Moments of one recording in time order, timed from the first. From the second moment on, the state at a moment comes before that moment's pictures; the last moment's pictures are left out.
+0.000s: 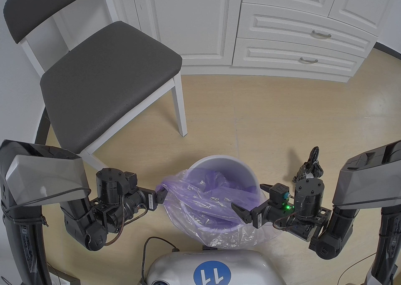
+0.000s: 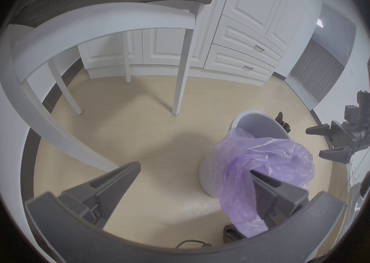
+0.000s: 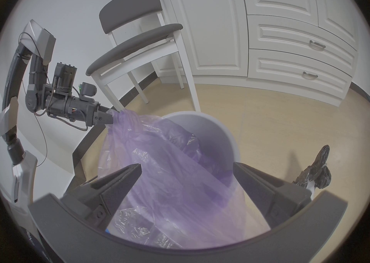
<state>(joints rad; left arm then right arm) -0.41 2.25 -0.49 -1.39 0.08 -0.10 0.59 2.22 -0.40 -1.55 -0.03 -0.04</state>
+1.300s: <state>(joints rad) -0.40 2.17 -0.48 -1.38 0.07 -0.09 0.55 2.02 -0.67 -0.78 0.23 0.03</state>
